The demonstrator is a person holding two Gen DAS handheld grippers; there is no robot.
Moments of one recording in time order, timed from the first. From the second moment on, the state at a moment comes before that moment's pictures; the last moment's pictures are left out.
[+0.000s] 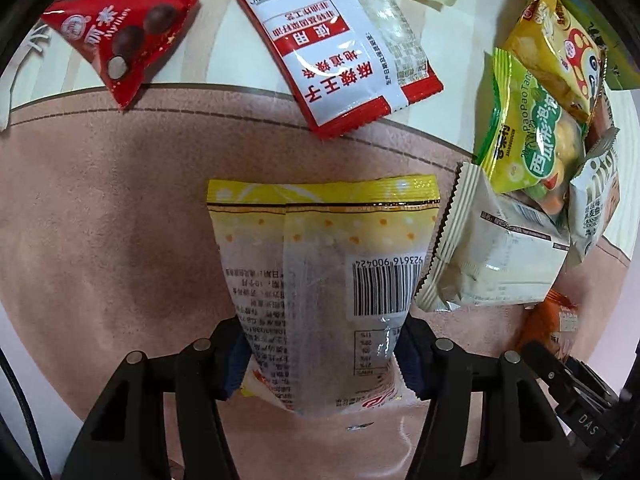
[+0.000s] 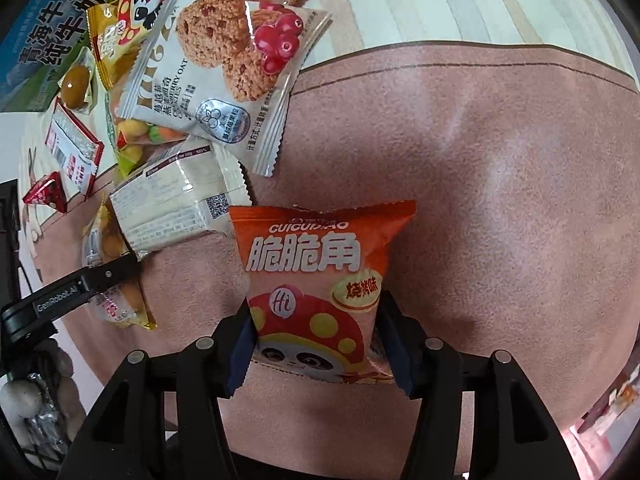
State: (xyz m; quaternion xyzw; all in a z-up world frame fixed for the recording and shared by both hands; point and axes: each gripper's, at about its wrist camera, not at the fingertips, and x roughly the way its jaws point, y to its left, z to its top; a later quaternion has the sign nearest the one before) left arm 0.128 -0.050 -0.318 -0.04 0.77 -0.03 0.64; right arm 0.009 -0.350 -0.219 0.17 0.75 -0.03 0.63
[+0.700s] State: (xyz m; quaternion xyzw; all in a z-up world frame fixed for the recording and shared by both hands) left arm 0.135 -0.074 -0.178 -0.03 0.70 -0.12 0.70; right arm 0.044 -0.311 -0.126 0.17 0.71 0.08 0.68
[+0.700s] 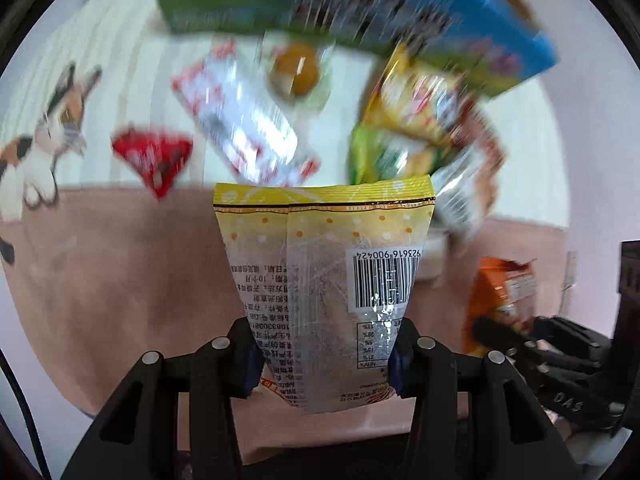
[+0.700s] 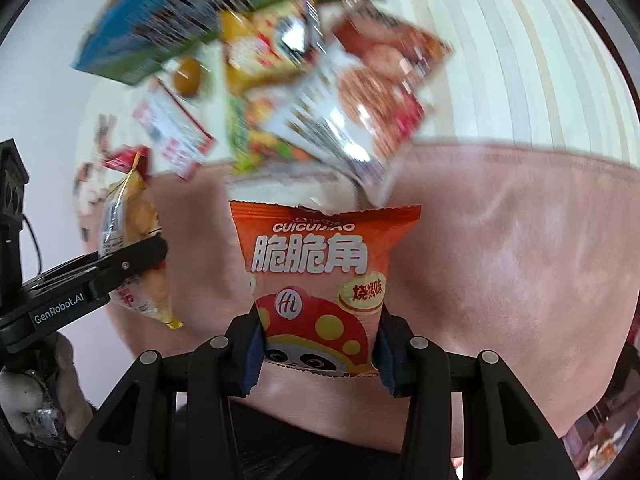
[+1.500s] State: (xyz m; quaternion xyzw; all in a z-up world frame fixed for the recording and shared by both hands) left arm 0.369 -0.072 -0.135 -0.03 0.67 -0.10 0.74; right arm 0.284 -0.305 -0.036 0.18 0.60 0.07 0.77
